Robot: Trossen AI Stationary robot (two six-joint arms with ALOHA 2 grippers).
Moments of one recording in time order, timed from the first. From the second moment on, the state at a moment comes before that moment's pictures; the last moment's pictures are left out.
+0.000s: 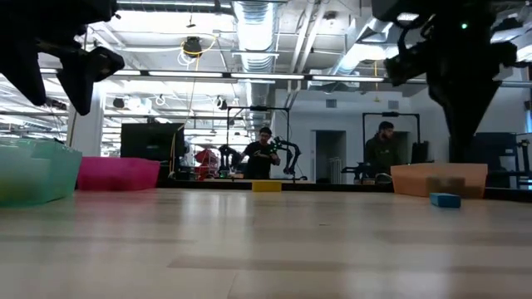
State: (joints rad) left arm -0.42 1.07 0.79 -0.80 -0.15 -0.15; right arm 0.24 1.52 1.07 -1.16 0.13 0.72
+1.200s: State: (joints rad) left arm -0.42 1.07 0.79 -0.78 -0.15 -0.14; right arm 0.25 1.89 1.14 -1.12 0.36 0.17
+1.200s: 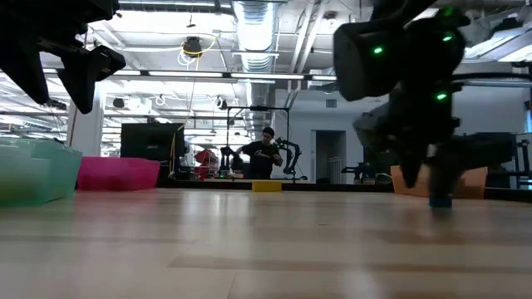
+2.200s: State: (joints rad) left arm -0.42 1.07 0.79 -0.75 -0.15 -0.15; right arm 0.23 1.75 1.14 -1.15 0.29 -0.01
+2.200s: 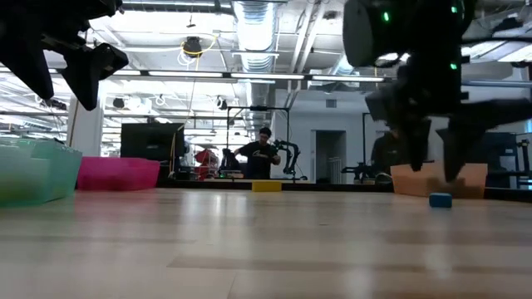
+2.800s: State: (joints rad) left arm -0.42 1.07 0.79 -0.74 -0.15 -0.13; right arm 0.16 1.76 0.99 -0.98 0.25 -0.13
